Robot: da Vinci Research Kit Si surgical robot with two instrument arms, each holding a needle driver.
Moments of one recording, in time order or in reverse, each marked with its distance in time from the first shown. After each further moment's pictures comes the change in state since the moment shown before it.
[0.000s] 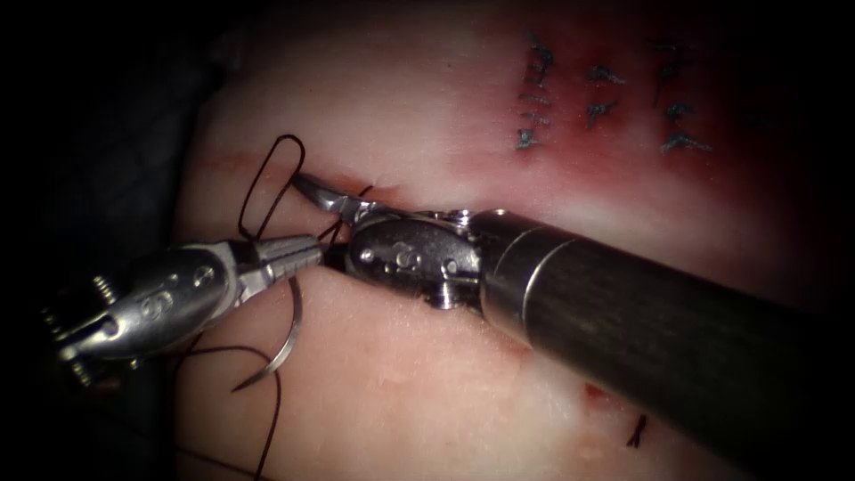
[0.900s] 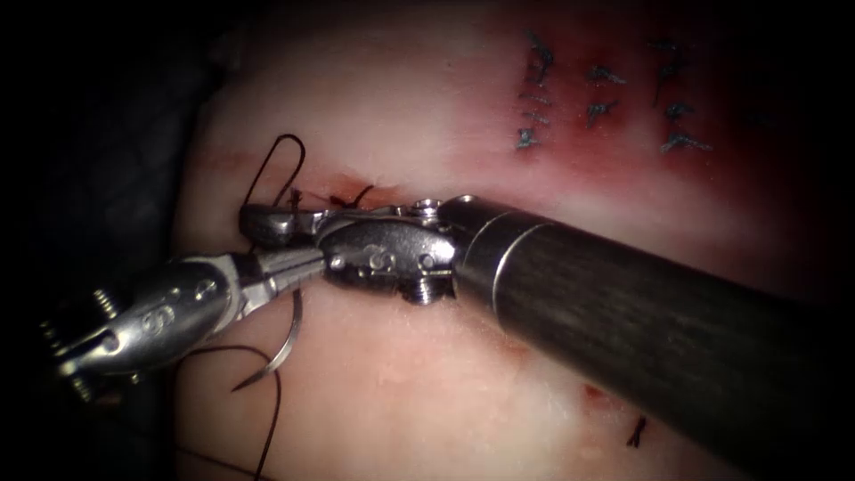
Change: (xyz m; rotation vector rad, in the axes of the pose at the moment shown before) right arm 0.000 -0.001 0.002 0.082 0.036 -0.095; left arm 0.000 0.001 0.000 0.006 -0.004 0.004
